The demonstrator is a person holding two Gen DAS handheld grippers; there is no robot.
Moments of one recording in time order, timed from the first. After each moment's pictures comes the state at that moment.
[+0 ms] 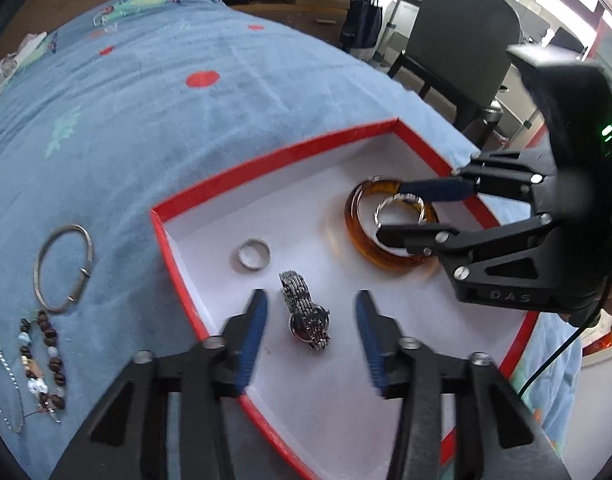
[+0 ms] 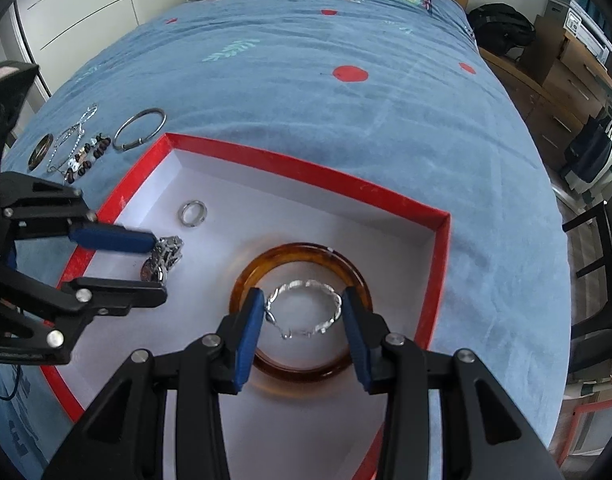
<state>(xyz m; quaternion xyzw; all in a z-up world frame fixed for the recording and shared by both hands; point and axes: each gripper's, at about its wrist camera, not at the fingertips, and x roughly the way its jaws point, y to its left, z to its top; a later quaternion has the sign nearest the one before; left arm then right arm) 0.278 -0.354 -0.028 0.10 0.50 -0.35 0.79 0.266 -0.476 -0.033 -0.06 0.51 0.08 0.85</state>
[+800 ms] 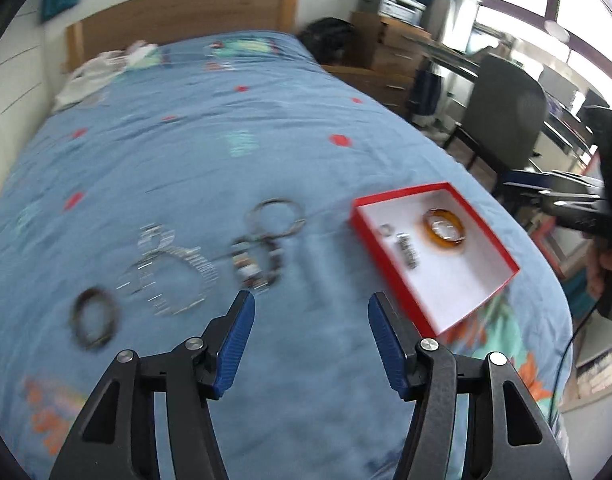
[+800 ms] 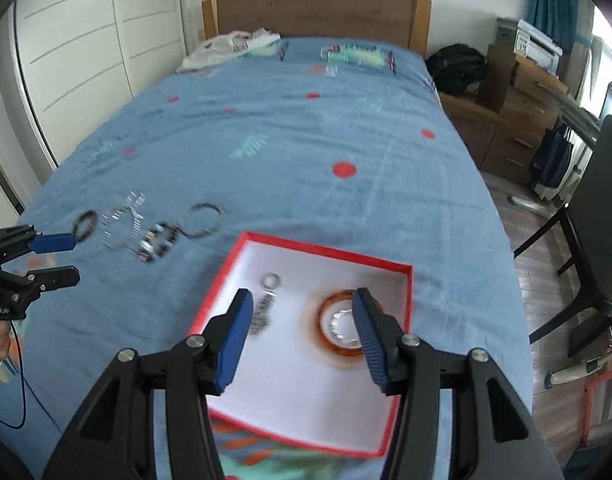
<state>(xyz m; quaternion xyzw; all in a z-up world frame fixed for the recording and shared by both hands) 0.195 -0.146 0.076 0.05 0.43 -0.24 0.87 0.185 -0.412 0.104 -0.02 0.41 0.03 0.91</state>
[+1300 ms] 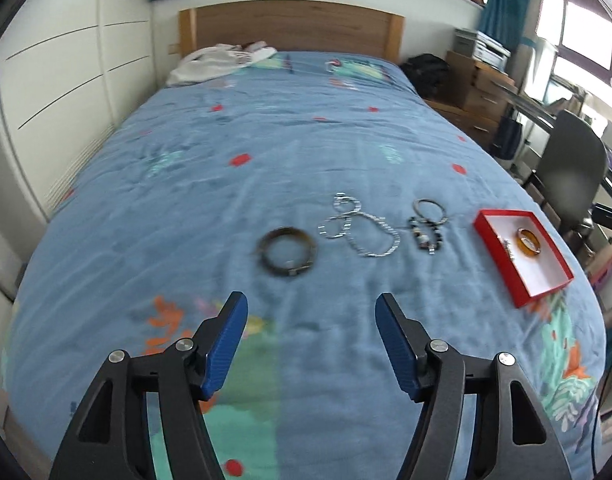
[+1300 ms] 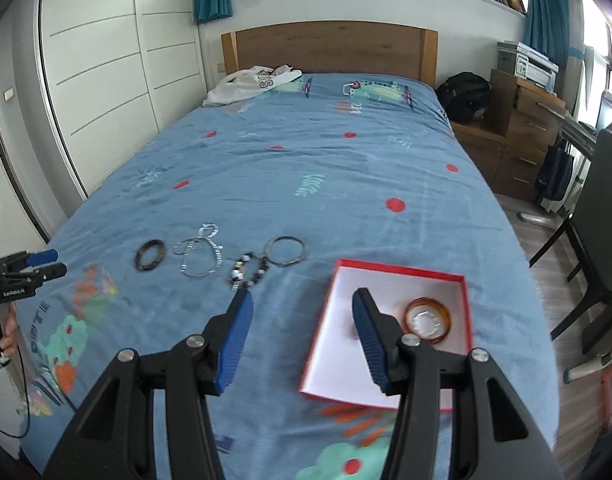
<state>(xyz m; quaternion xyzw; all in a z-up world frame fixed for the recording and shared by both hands) 0.130 0.050 0.091 0.01 0.40 -0.09 0.91 0.136 -0.309 0.142 0.01 0.36 0.04 0.93</state>
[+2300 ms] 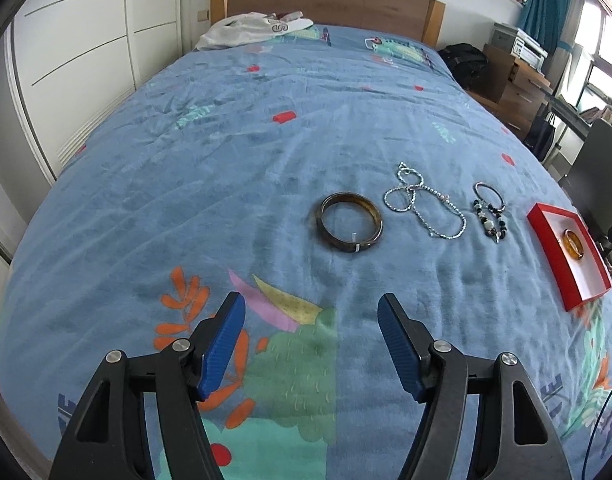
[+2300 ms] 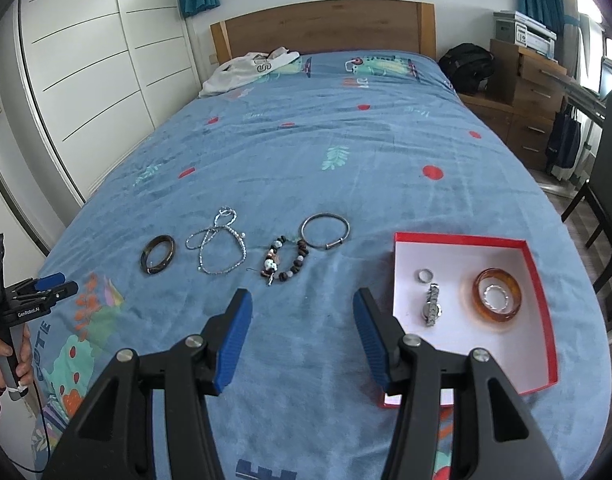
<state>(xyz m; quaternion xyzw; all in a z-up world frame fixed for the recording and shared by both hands) 0.172 0.093 0.028 -0.02 0.44 -0.06 0.89 0.179 -0.263 0.078 0.05 0.38 0.04 0.92</state>
